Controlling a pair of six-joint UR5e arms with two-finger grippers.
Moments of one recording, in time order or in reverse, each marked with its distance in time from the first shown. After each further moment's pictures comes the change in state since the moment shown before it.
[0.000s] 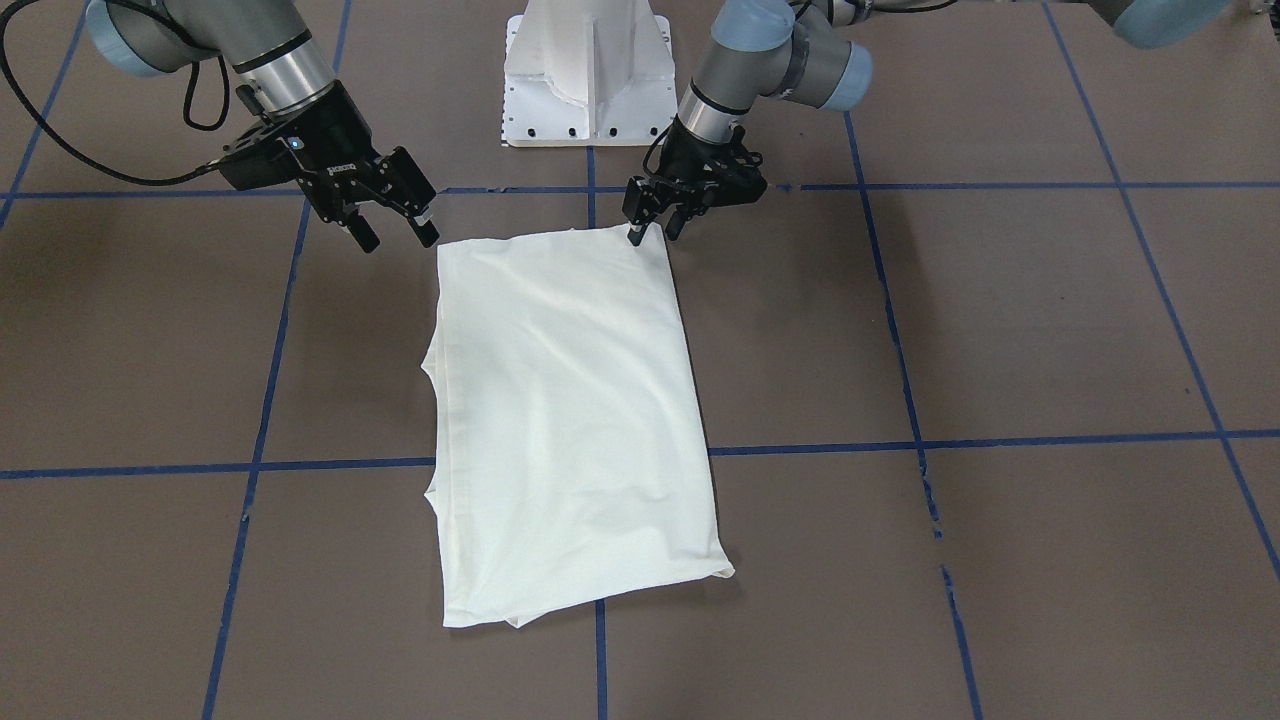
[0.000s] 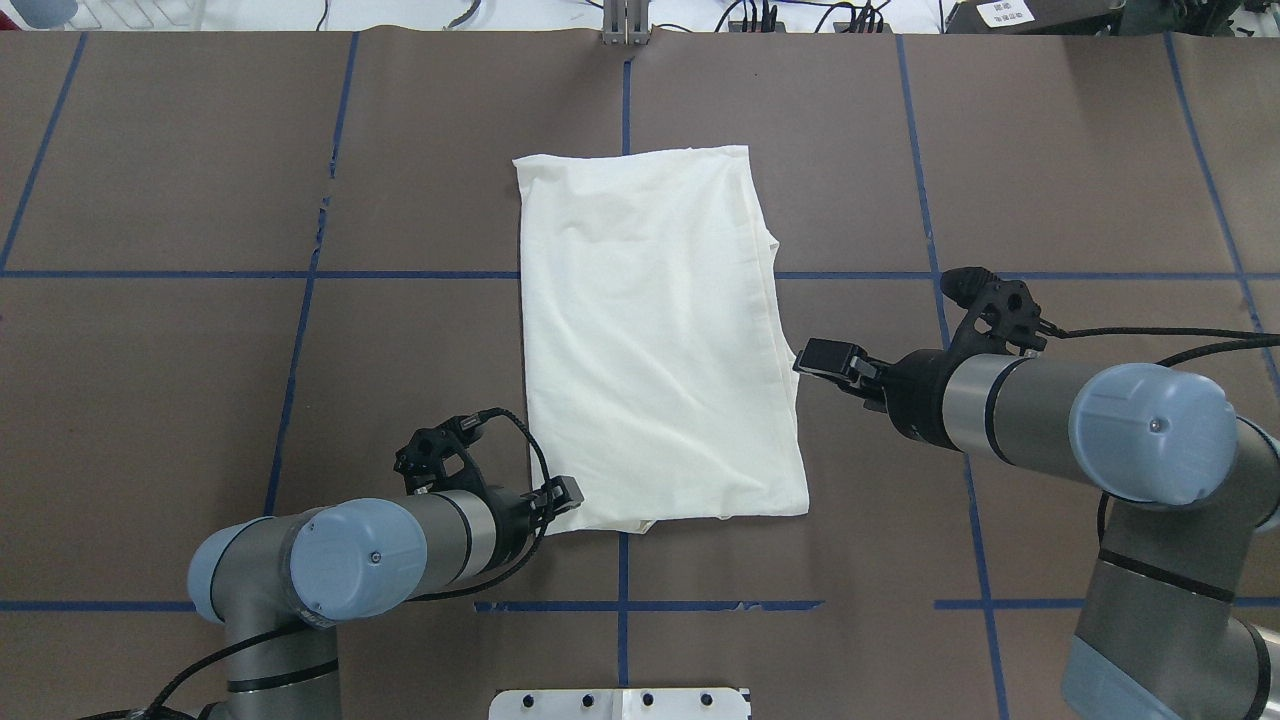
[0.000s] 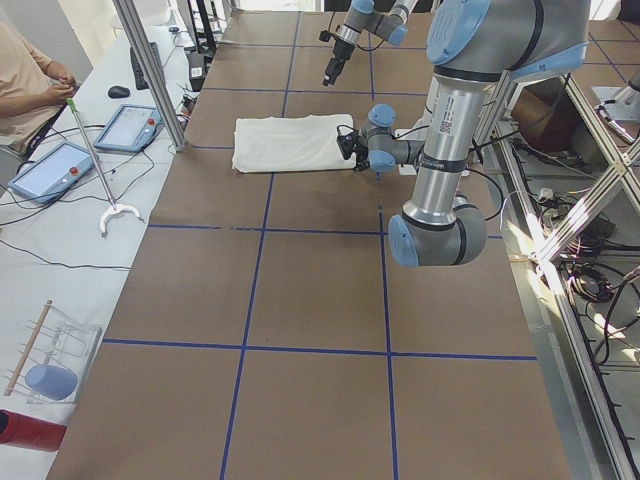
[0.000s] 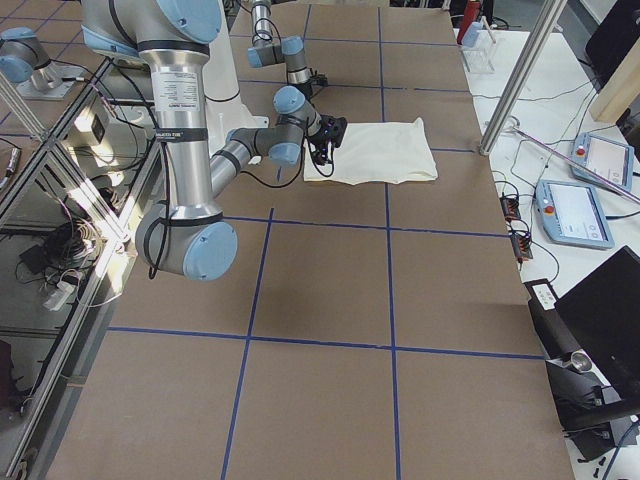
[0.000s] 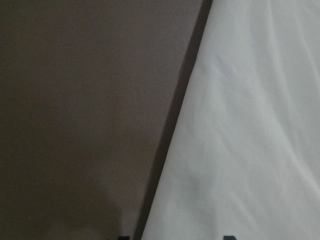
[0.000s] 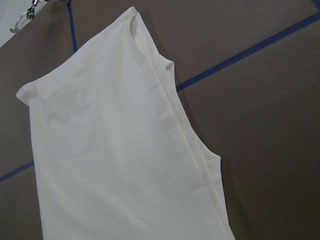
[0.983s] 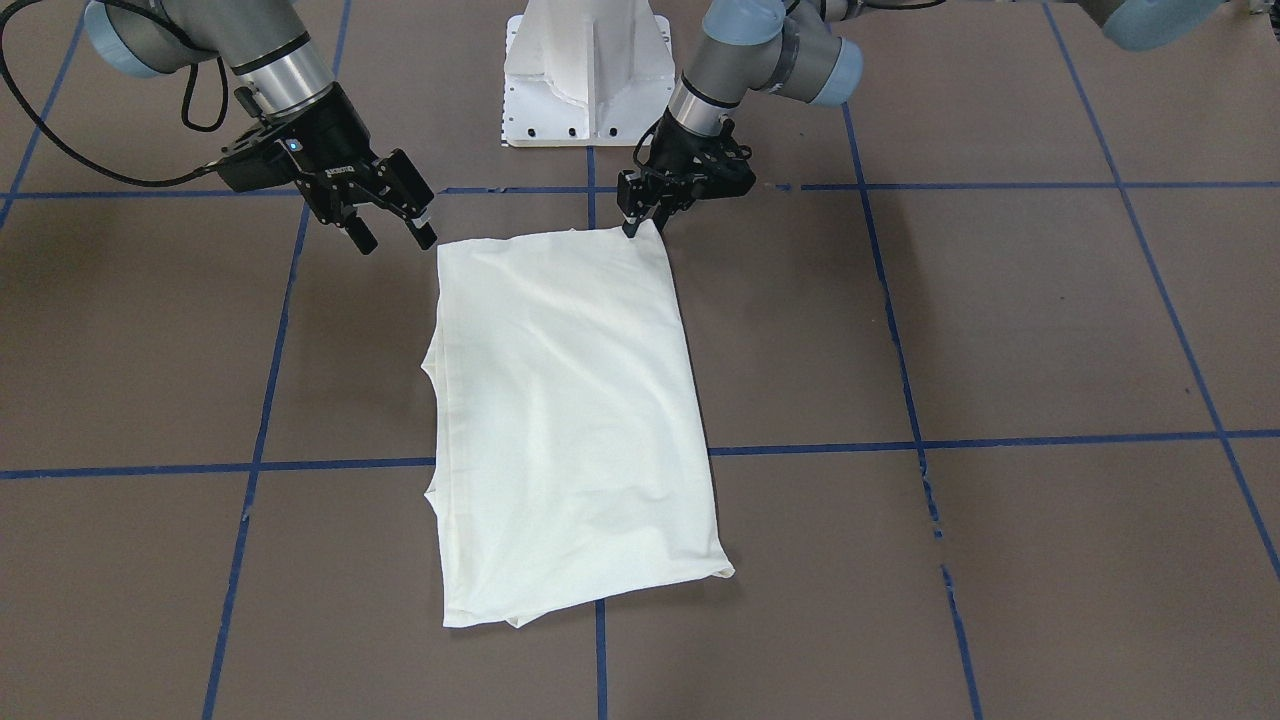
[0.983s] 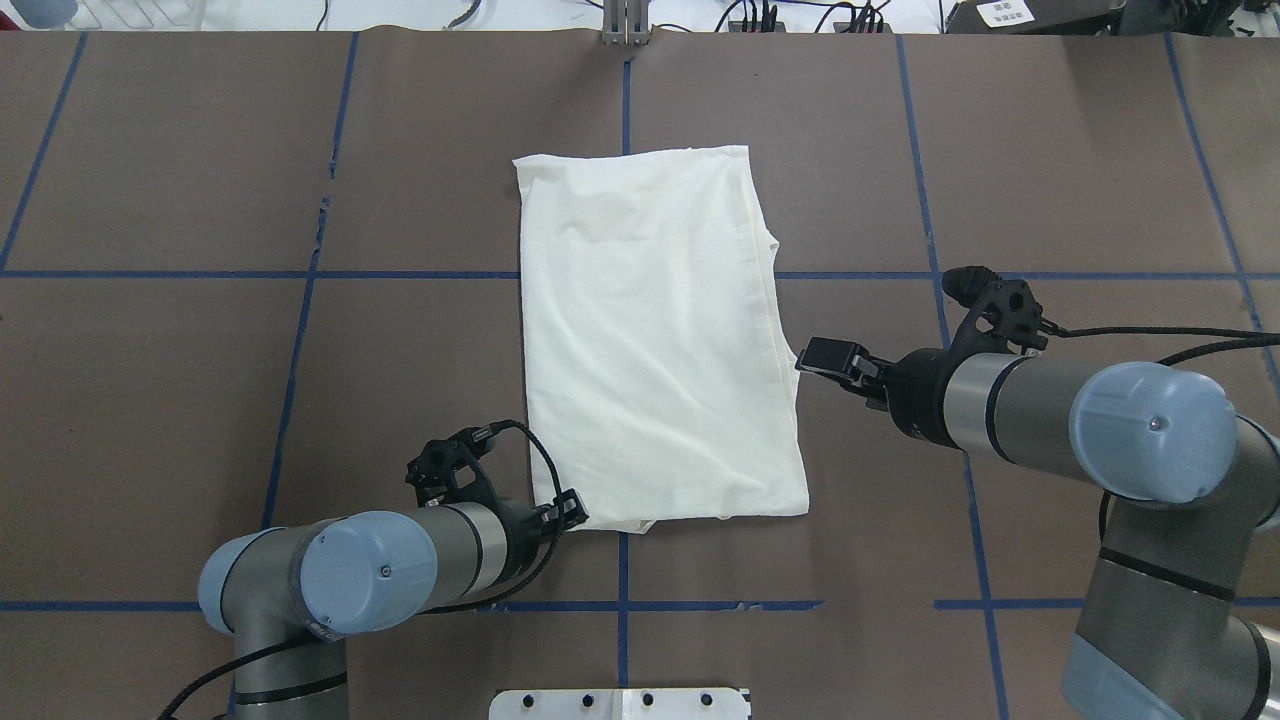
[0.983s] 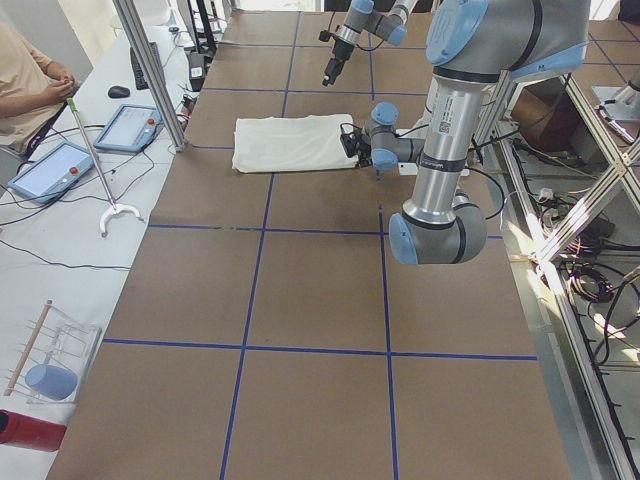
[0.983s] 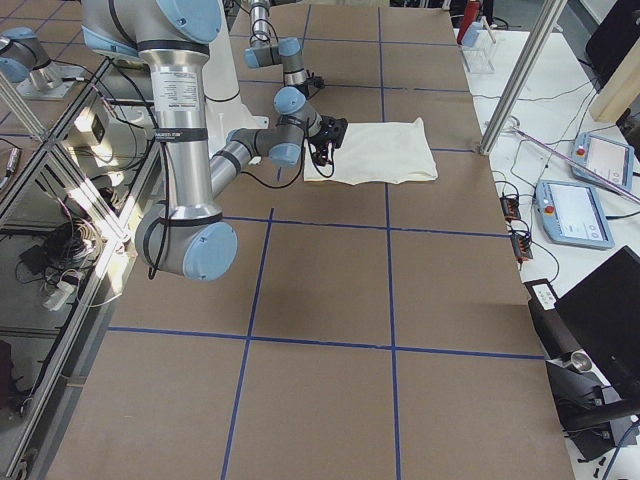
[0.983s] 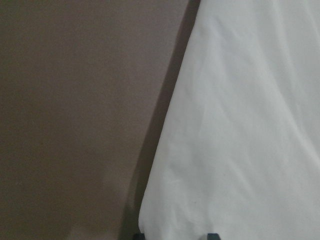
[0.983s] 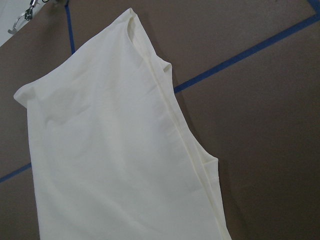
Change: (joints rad) left arm 0.017 -0.013 0.001 -0.001 0.001 -0.003; right arm 0.003 -0.001 -0.003 0.000 0.000 0.000
